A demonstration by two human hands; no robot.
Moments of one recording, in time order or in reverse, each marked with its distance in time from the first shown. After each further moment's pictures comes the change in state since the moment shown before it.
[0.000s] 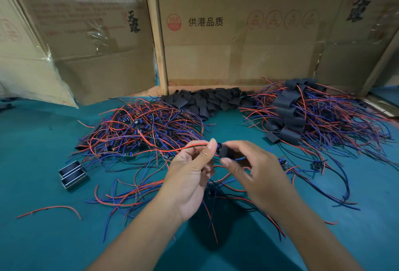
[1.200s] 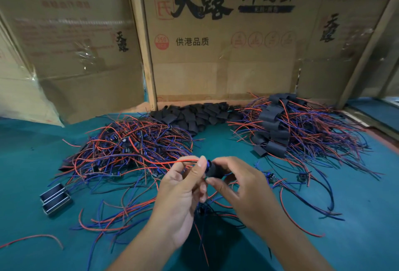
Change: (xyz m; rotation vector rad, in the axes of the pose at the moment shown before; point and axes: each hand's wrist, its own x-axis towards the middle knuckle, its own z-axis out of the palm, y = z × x) left_hand -0.006 -0.002 0.002 0.027 -0.006 0.081; right_hand 0.000 -0.005 0.002 0.018 0.071 -0.048
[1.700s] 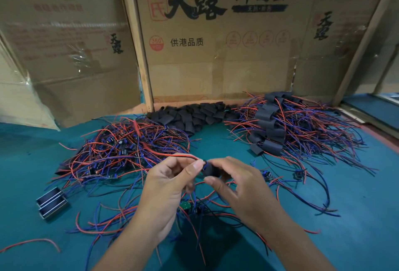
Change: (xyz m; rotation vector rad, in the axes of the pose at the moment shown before) left_hand 0.003 0.018 -0.009 0.267 -0.074 0.134; right_hand 0.001 0.002 -0.005 0.027 -0.025 -0.041
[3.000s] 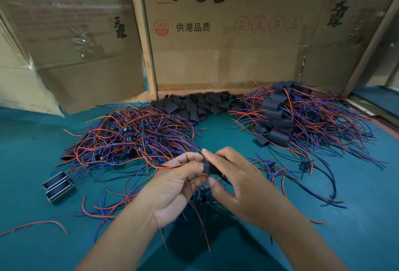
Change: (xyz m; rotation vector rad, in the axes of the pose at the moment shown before) left_hand 0.005 -0.006 -0.005 -0.295 -0.038 -0.408; right_hand -0.007 -0.001 0.006 -0.196 -0.200 -0.094
